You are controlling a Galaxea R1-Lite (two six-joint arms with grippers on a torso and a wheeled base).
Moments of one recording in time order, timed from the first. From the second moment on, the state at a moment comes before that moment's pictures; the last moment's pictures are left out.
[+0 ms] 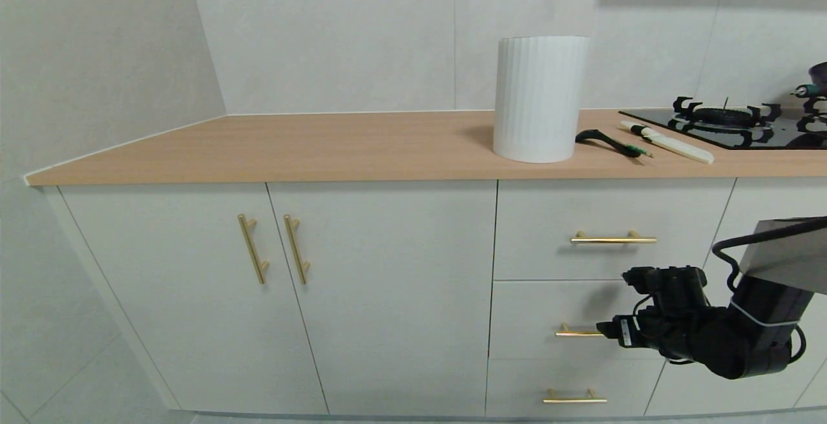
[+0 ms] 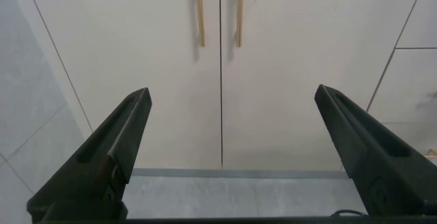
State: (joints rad) left arm 0.00 0.00 0.00 0.00 0.00 0.00; right arm 0.07 2.33 -0.69 -0.89 -0.10 0.02
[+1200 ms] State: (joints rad) left arm 0.00 0.00 0.00 0.00 0.00 0.00; right arm 0.08 2.49 -0.82 -0.88 -0.20 0.07
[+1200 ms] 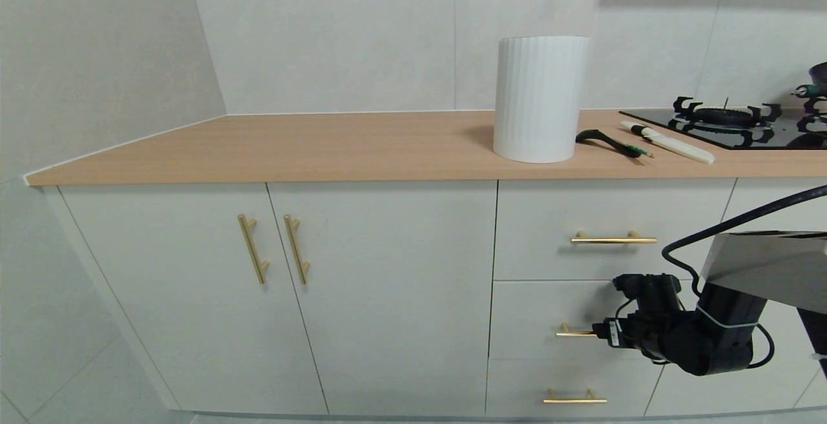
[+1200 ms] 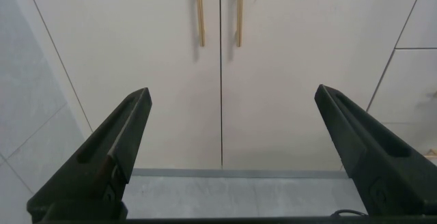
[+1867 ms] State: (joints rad) left arm 0.00 0.00 0.00 0.00 0.00 0.00; right arm 0.08 2.48 -0.82 -0.83 -0.20 0.07
